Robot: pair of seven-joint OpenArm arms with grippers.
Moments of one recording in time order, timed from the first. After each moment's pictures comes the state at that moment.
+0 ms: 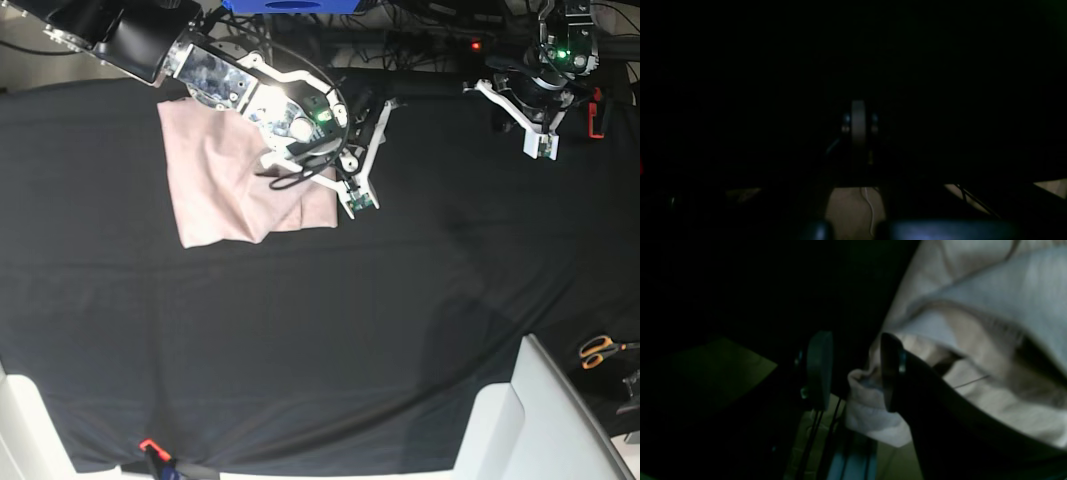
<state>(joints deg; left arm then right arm) 31.4 -17.4 -15.3 90.8 -18.6 -13.5 29.0 7.4 4.5 -59.3 89.4 19.3 -30.2 -62.3</state>
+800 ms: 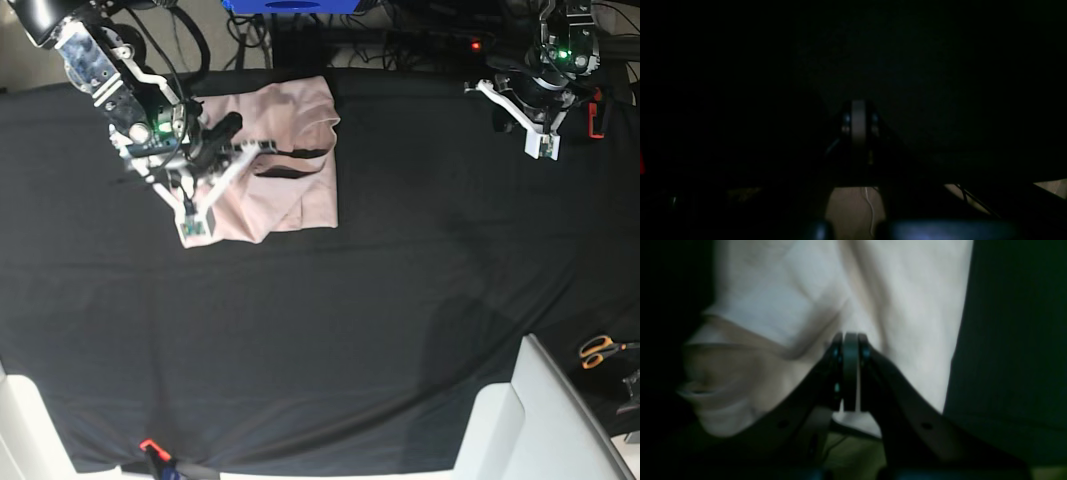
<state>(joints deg) 31.4 -17.4 -15.6 90.8 -18.5 -13.5 29.0 -6.8 18.3 -33.4 101.2 19.5 -26.5 -54.9</state>
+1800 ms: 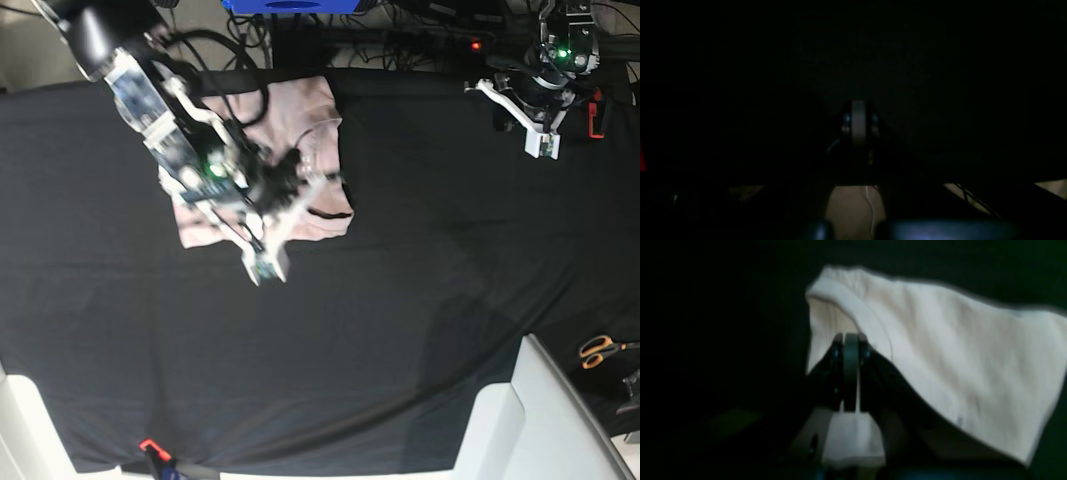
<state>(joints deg) 31.6 -17.4 -15.6 90.8 -18.6 -13.5 28.9 -0.7 8.2 -33.9 99.7 18.8 -19.5 -61.0</state>
